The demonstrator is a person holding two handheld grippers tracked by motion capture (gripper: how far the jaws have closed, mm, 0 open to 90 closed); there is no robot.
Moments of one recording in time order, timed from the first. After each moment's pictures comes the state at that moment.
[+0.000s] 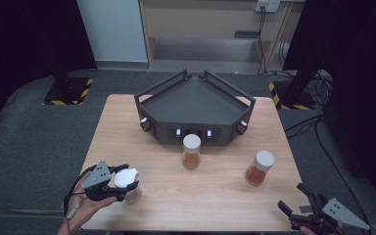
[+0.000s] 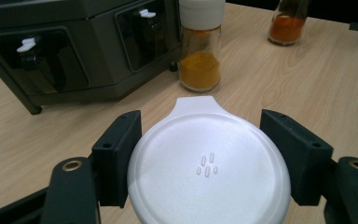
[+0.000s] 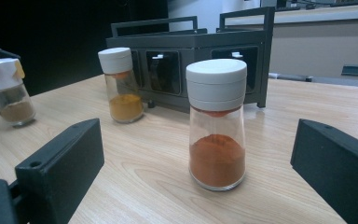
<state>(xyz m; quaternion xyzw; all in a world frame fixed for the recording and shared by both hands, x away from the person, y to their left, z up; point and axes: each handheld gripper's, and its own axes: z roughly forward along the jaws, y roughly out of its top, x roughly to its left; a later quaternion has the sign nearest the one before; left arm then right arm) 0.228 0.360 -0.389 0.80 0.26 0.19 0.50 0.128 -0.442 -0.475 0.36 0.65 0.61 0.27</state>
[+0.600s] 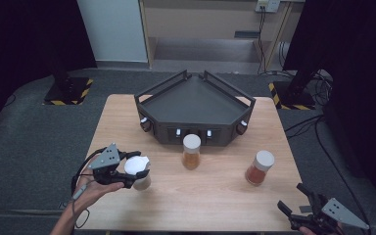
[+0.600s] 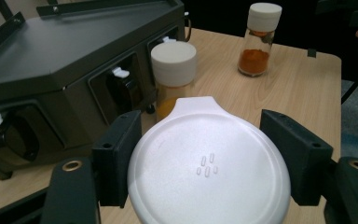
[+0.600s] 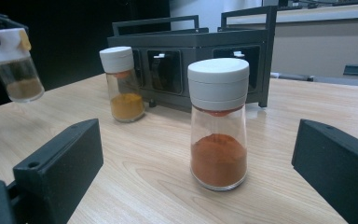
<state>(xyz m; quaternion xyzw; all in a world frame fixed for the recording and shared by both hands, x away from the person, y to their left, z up) 0.272 0.343 -0.344 0.81 0.21 0.15 0.52 0.129 -0.442 -0.475 0.36 0.65 0.61 0.27</state>
